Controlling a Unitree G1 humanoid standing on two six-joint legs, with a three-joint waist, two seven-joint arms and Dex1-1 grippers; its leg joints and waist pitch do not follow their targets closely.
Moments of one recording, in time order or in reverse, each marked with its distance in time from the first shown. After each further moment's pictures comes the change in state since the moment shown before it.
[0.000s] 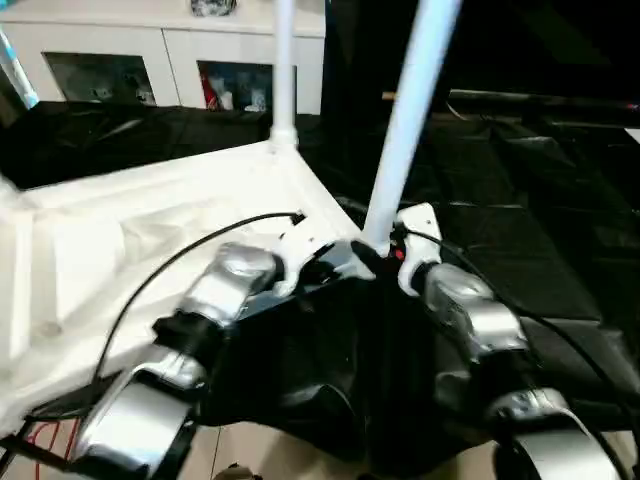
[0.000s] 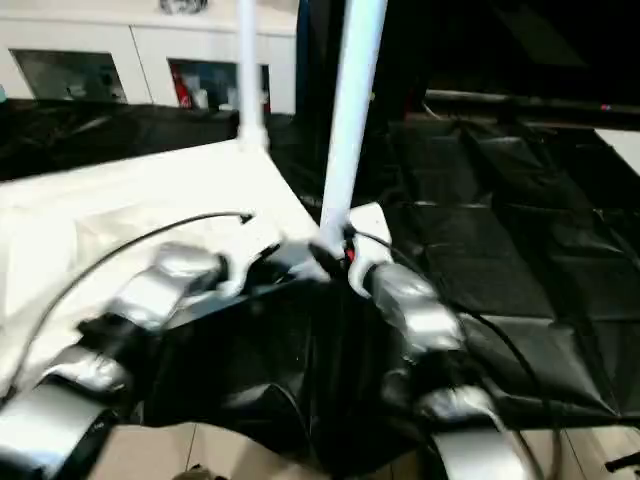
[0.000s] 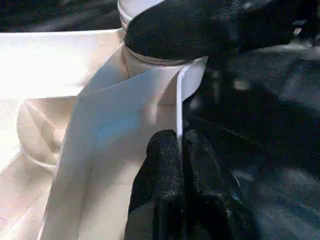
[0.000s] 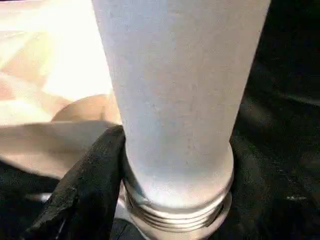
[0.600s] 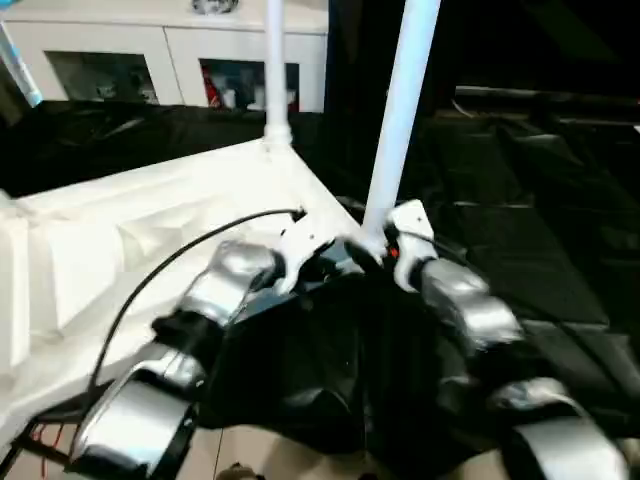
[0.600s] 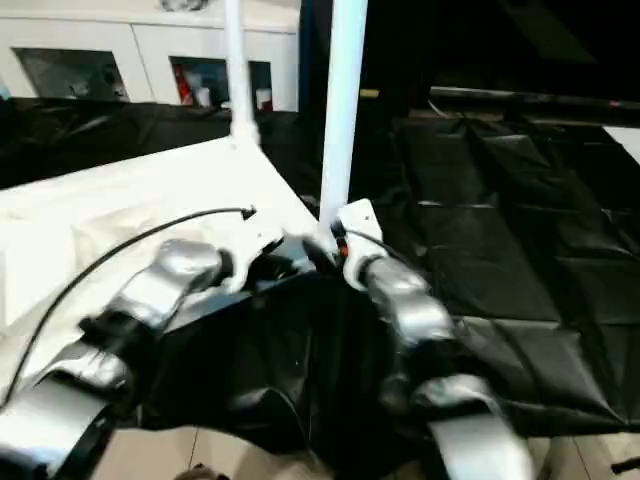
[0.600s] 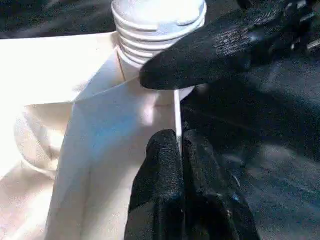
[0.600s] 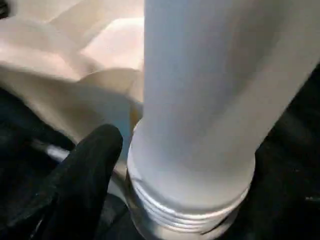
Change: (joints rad) left arm 0.057 0.079 -0.012 -0.078 -0.017 -0.077 -0.195; right arm 0.041 -0.156 0.116 -0.041 -0.041 -0.088 0.342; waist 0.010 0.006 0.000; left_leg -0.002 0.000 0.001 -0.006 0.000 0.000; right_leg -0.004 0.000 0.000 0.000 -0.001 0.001
